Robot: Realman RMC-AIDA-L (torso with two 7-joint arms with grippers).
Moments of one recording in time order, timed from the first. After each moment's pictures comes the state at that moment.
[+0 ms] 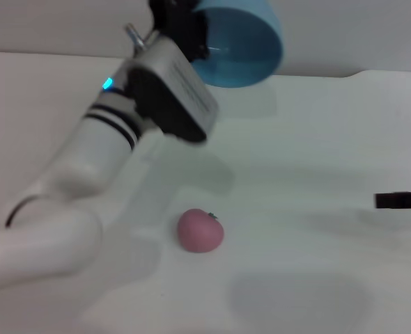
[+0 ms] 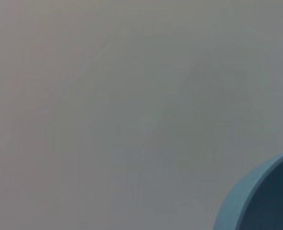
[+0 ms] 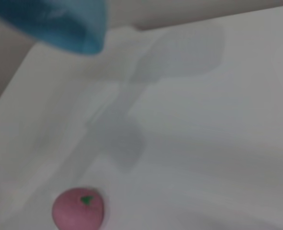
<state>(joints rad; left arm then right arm) -0.51 -2.07 2.29 0.77 2.14 -0.73 -1.84 0.45 2.07 -0.75 -0.99 -2.32 -1.56 2.25</state>
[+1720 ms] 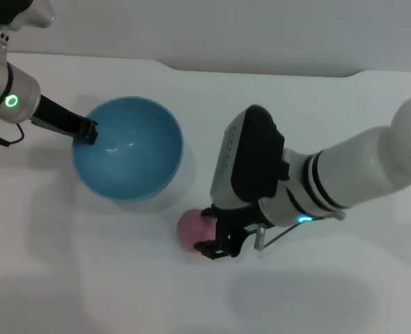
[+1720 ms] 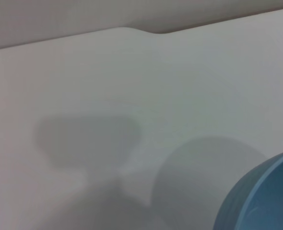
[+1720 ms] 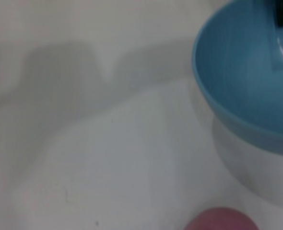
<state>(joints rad) -0.65 -2.05 1.02 1.04 2.71 1.33 -2.59 0.74 2.09 -2.07 -0.95 -2.08 -0.86 2.19</state>
